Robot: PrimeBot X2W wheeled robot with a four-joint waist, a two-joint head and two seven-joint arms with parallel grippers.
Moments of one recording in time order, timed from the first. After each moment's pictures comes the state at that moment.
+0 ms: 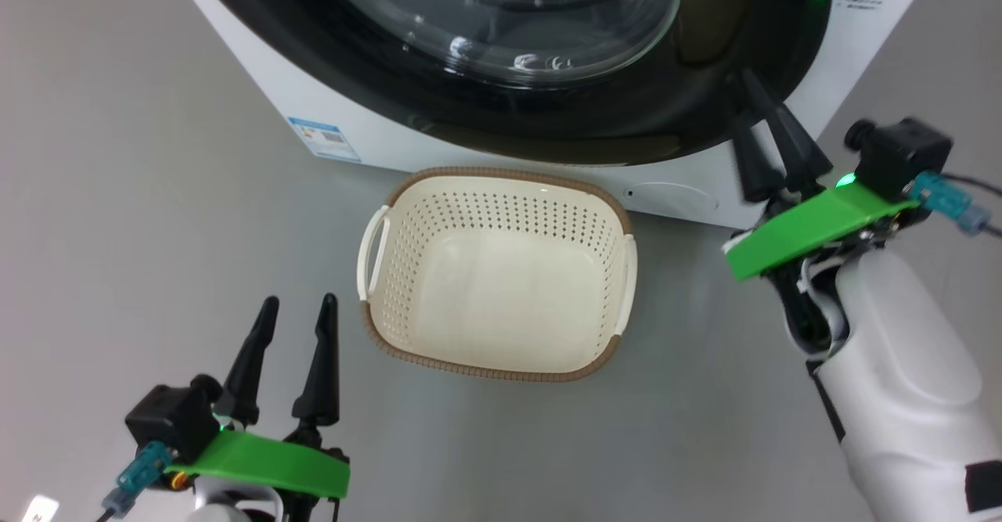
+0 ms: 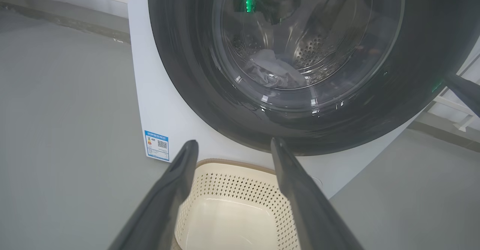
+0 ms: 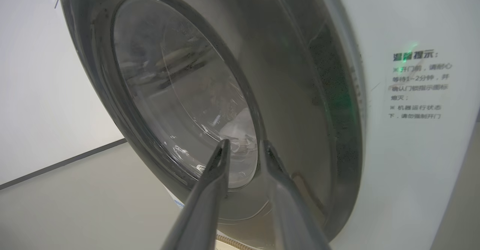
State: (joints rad) left arm -0.16 0.05 -0.18 0.13 -0.45 -0.13 -0.26; right arm -0.68 -0.18 0.19 0.48 0.44 0.13 -0.26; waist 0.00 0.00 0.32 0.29
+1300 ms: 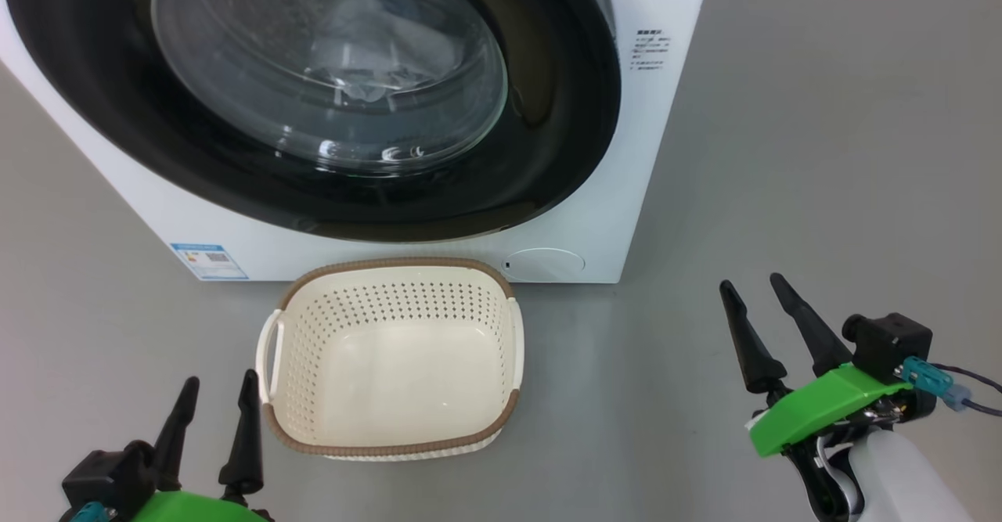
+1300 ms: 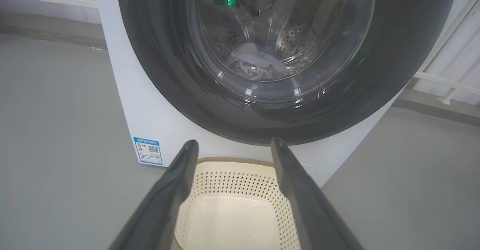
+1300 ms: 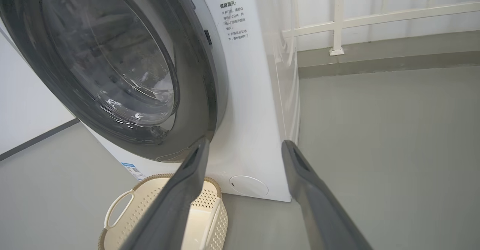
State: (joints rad) left arm -0.04 0.14 -0.08 0.21 -0.43 -0.13 -0.26; right arm -0.30 -0.19 0.16 0.43 0.44 0.13 -0.26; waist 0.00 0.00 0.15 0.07
